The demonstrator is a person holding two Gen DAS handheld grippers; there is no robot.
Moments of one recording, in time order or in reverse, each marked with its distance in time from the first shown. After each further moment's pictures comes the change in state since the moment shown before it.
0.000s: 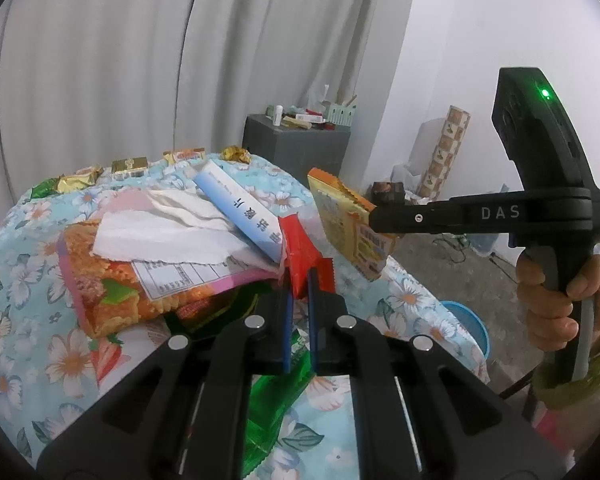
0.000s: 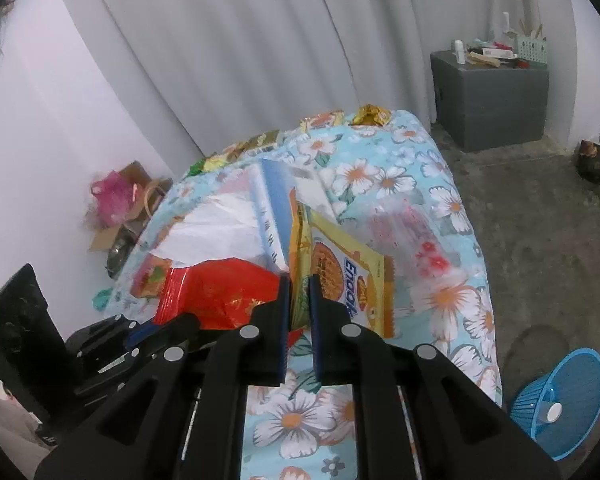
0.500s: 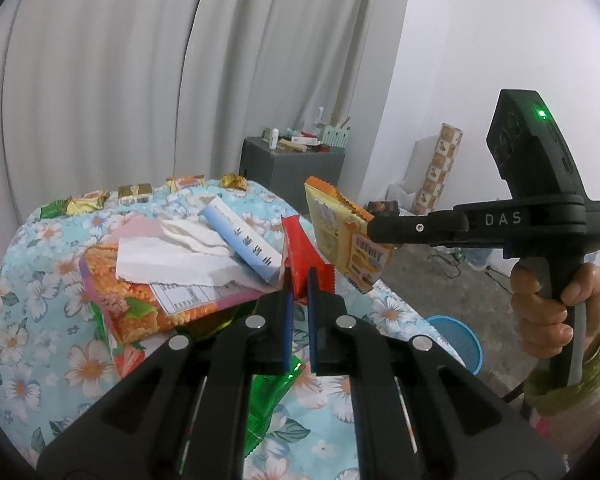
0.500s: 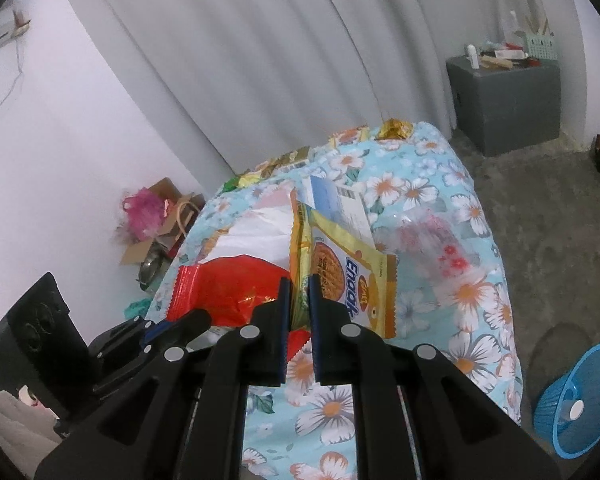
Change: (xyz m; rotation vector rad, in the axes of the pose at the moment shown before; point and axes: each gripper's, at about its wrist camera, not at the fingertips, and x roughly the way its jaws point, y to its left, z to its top) left arm -0.039 -0.011 0.008 0.014 -0.080 -0.007; right arm -0.031 0.012 -0.002 0.021 -0.049 0.101
